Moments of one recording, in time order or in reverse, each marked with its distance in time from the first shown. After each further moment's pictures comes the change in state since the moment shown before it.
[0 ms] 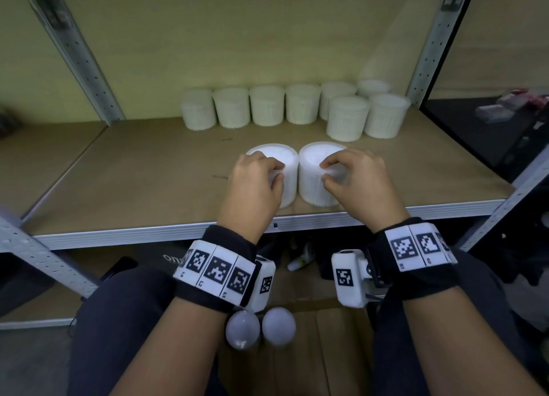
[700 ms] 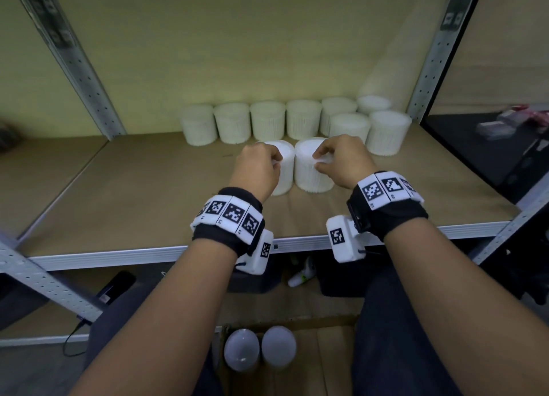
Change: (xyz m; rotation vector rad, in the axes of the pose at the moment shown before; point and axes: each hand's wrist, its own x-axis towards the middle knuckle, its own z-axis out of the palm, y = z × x) left_hand 0.083 -0.021 0.024 0.021 -0.148 -0.109; right_hand 0.092 0.008 0.010 -0.003 -0.169 0.135
